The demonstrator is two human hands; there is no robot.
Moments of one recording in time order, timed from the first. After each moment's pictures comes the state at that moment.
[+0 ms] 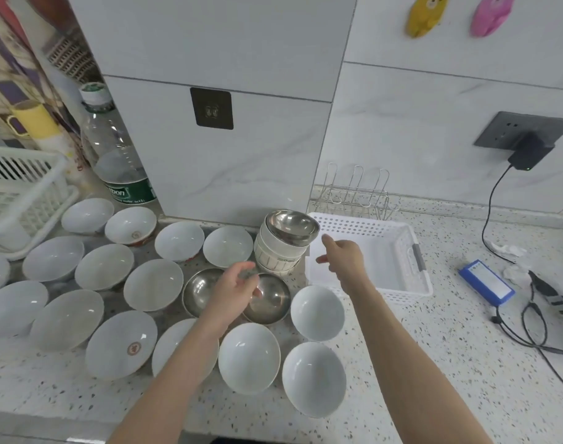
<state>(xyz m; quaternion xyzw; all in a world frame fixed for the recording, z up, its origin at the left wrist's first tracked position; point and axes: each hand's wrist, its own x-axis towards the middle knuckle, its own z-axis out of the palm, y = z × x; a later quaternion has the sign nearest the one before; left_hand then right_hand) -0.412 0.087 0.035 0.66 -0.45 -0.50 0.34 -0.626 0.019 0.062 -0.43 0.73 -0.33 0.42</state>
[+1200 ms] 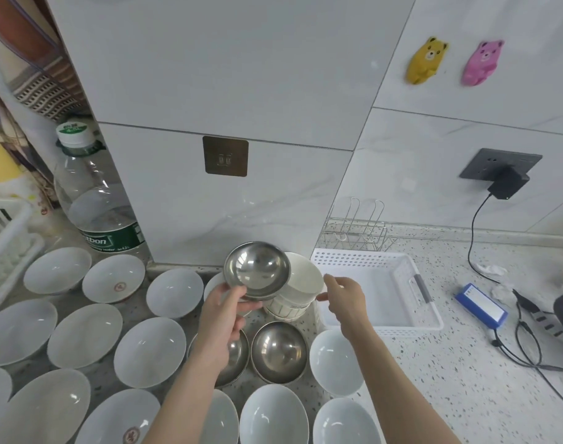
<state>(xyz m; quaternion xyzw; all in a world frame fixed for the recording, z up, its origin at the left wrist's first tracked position) -0.364 0.027 0.060 0.57 -0.28 -0.63 0.45 -0.579 0.004 0.061 -0.35 0.77 -0.36 0.39</state>
